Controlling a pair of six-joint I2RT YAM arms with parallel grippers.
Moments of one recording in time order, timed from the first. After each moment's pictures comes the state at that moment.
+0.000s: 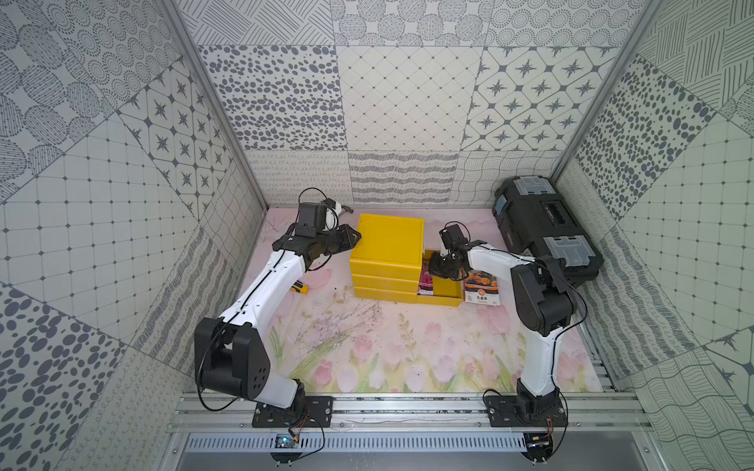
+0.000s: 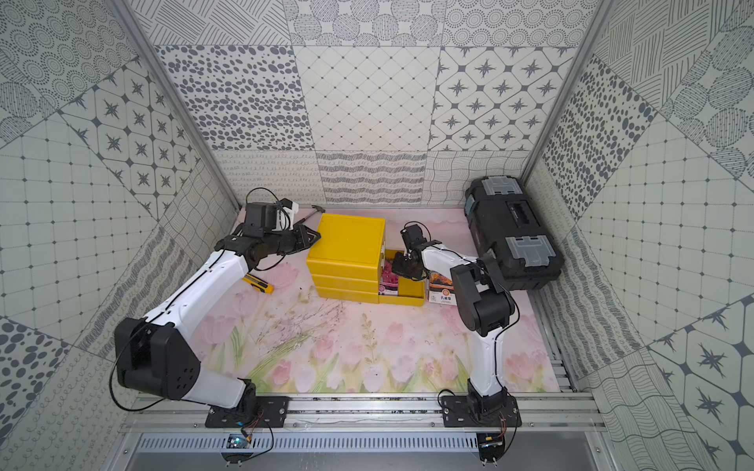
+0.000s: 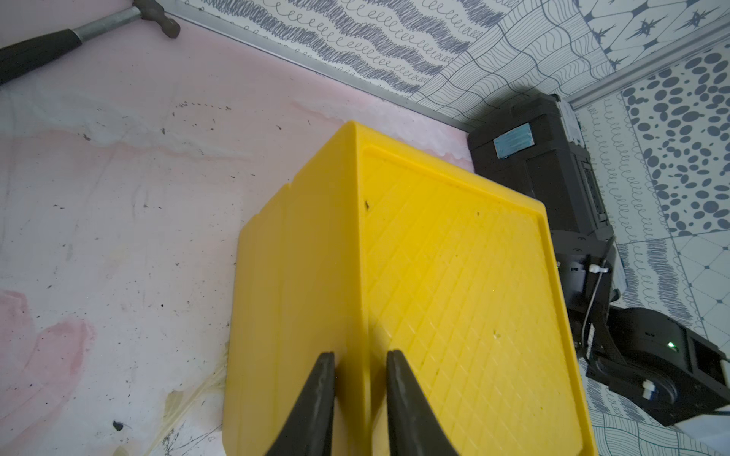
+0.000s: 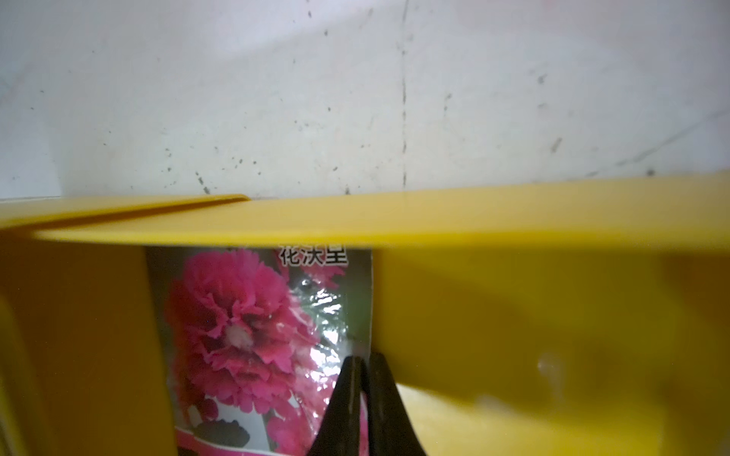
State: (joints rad) left arm -0.17 1.51 1.30 -0.48 0.40 -0.45; right arm 0.40 2.00 1.35 -0.44 -0.22 0.62
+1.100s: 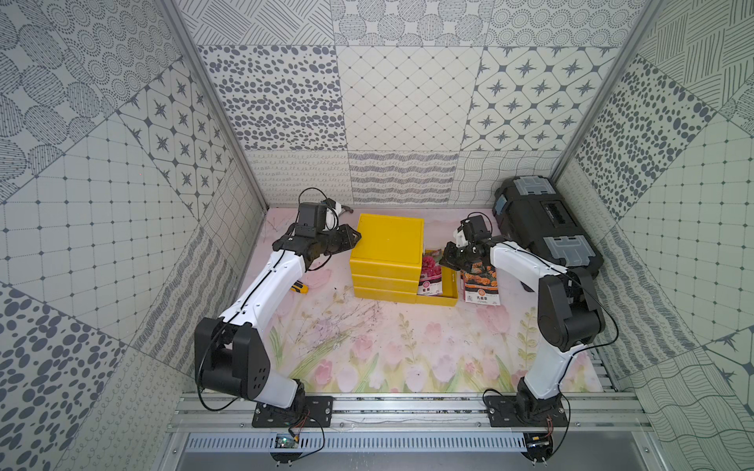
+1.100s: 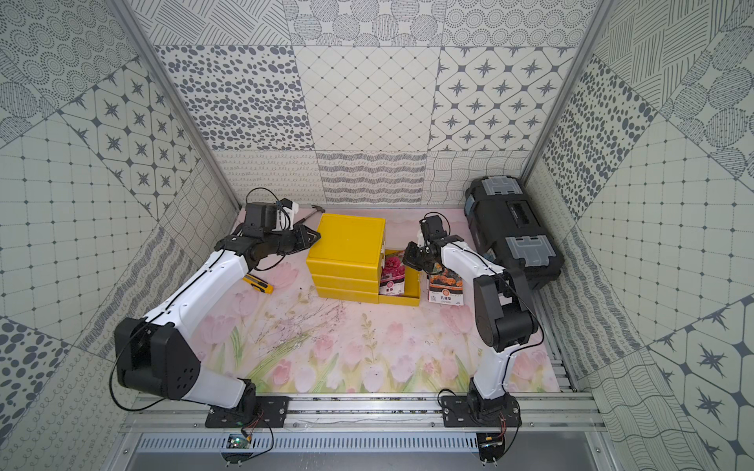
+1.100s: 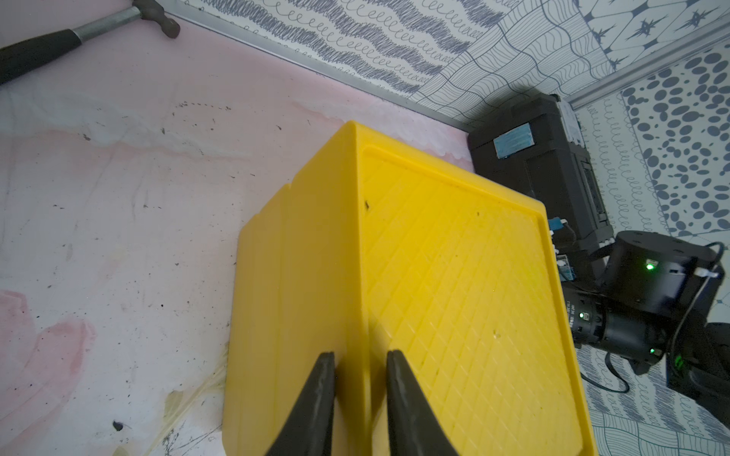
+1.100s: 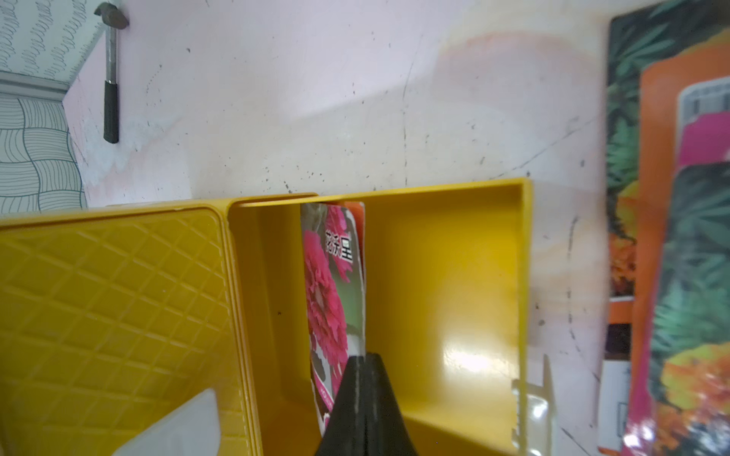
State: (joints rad) left arm -0.17 1.51 1.30 -0.48 0.40 -0.45; right arm 0.28 1.82 1.31 -0.51 -0.33 0.61
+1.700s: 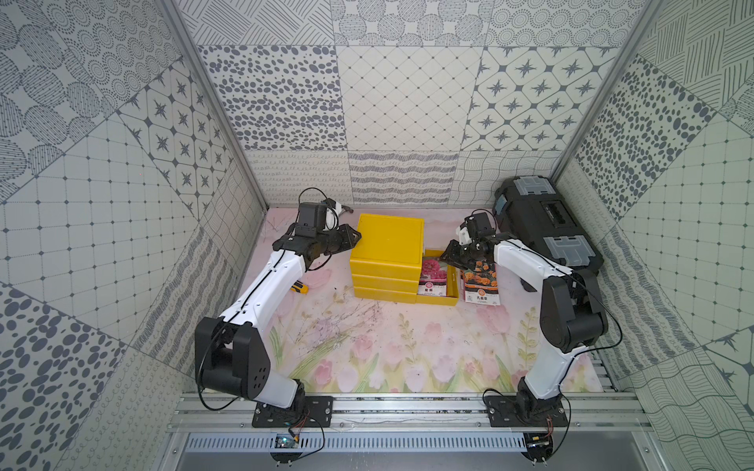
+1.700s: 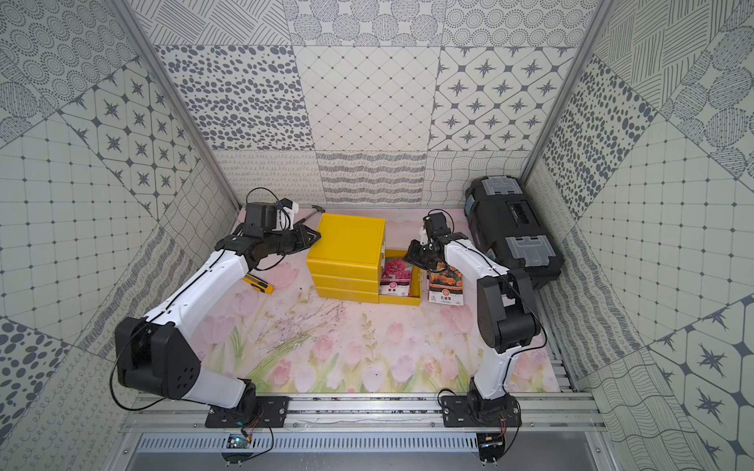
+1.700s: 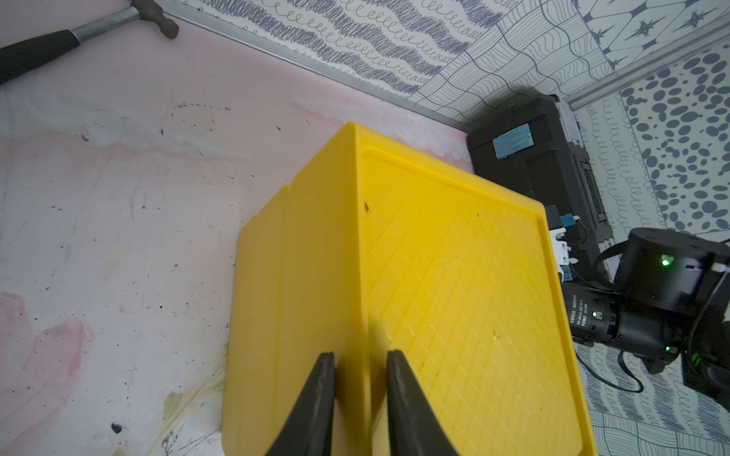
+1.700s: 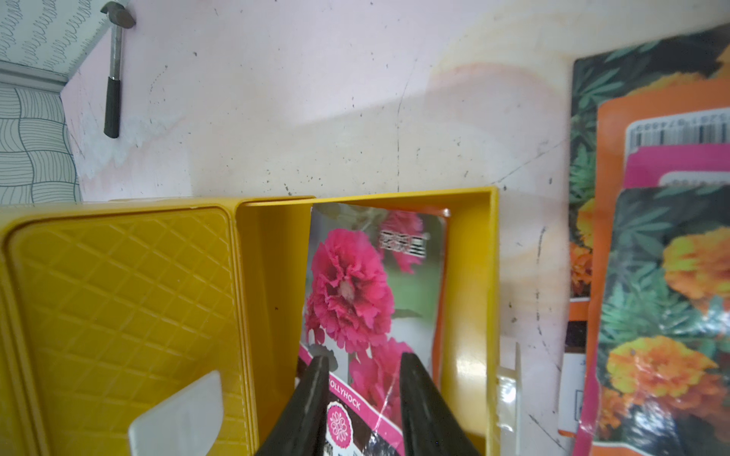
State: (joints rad) left arm -0.17 1.52 1.30 -0.48 0.40 -0.45; right arm 0.28 1.81 1.33 -0.54 -0.32 0.56
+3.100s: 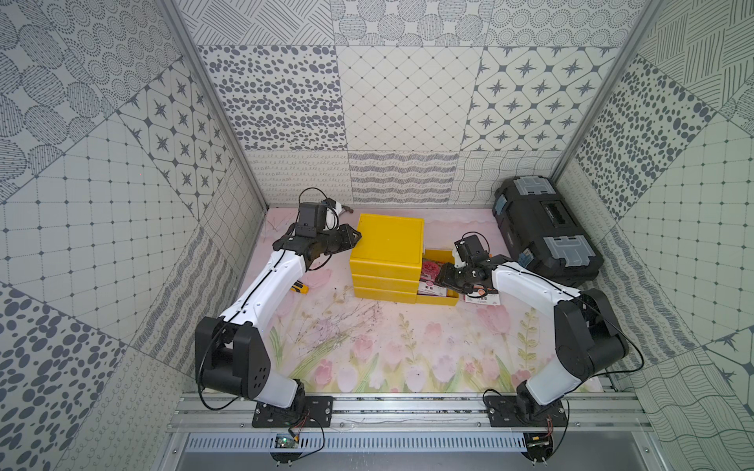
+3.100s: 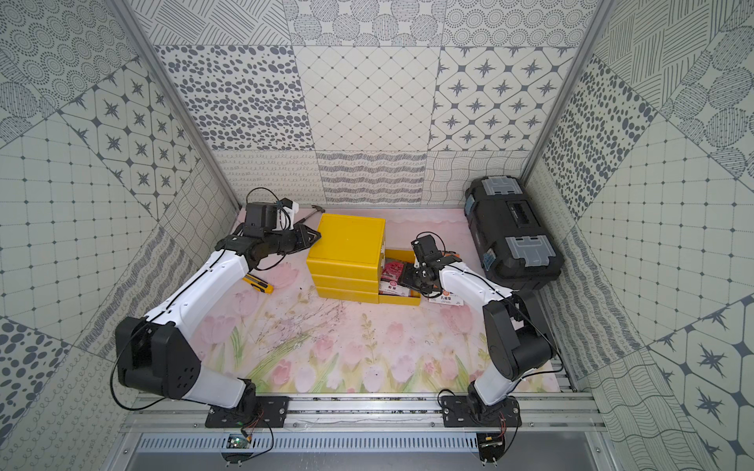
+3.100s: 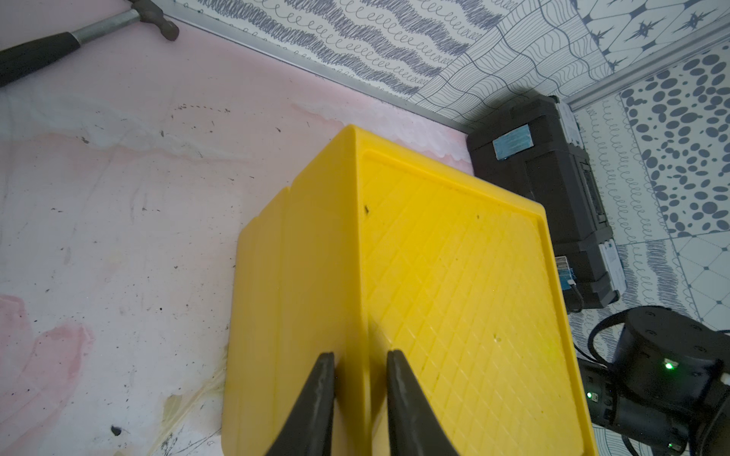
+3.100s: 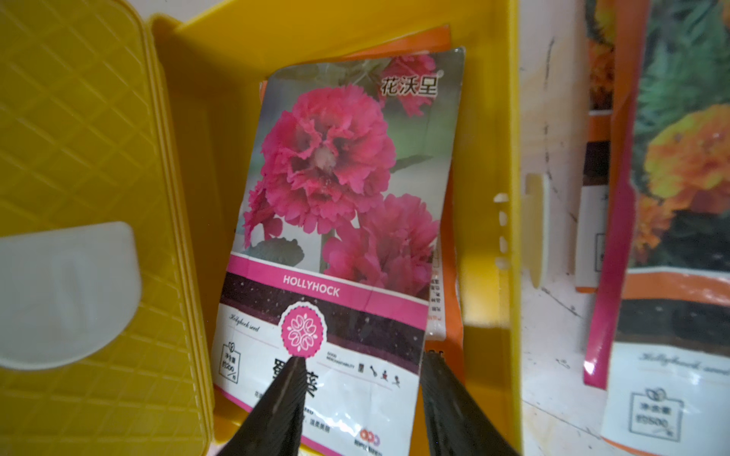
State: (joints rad) left arm -0.17 1.52 1.30 -0.47 0.40 -0.45; right arm 0.42 1.63 1.06 -0.48 -0.20 0.67
